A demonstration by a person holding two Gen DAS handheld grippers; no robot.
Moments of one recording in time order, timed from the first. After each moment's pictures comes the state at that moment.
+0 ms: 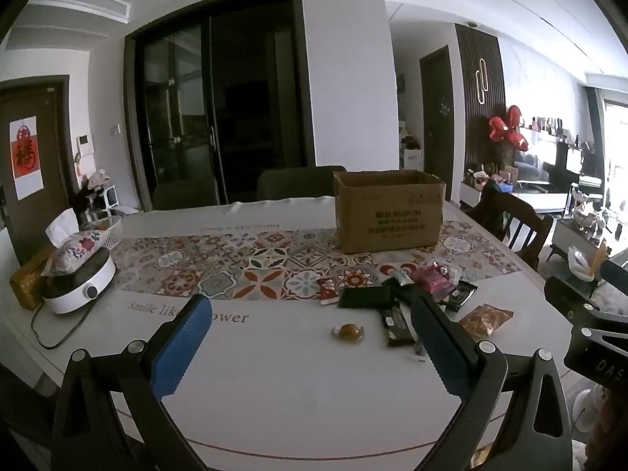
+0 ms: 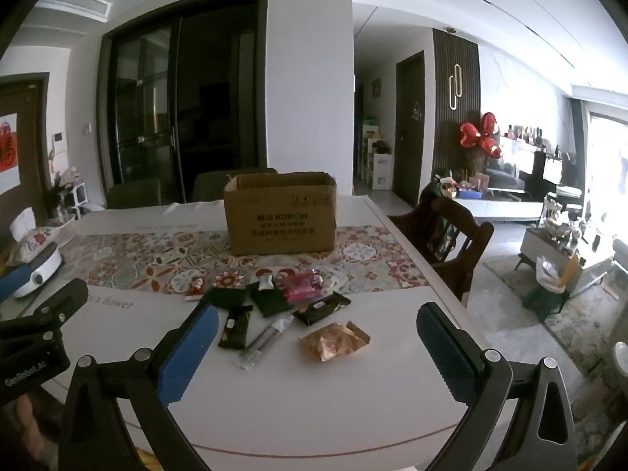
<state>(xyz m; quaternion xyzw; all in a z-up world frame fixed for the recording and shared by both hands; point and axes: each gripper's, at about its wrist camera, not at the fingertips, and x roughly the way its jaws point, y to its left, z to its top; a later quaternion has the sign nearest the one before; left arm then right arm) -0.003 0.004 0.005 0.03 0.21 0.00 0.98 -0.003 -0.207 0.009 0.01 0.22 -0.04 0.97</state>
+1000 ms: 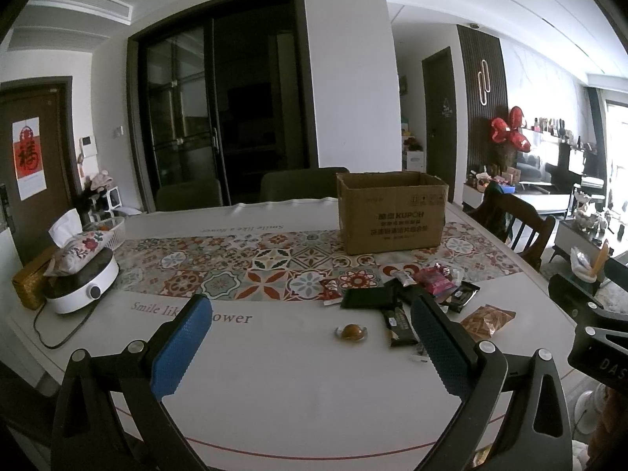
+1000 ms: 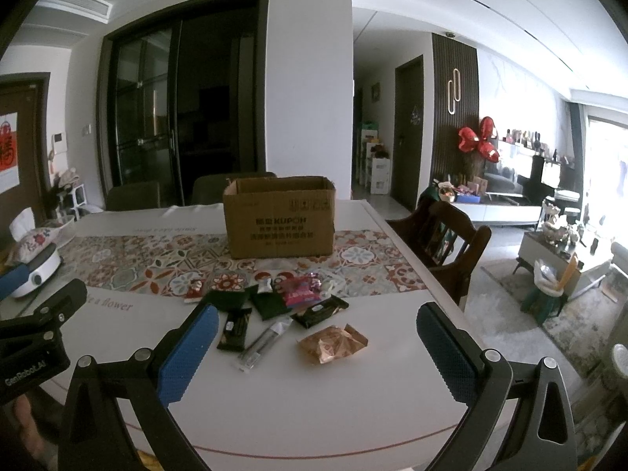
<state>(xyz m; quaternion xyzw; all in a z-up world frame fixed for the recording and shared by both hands) -0.001 0.007 0.008 0.03 0.21 0.00 0.98 -0.004 -0.206 0.010 0.01 0.21 -0.04 0.98</state>
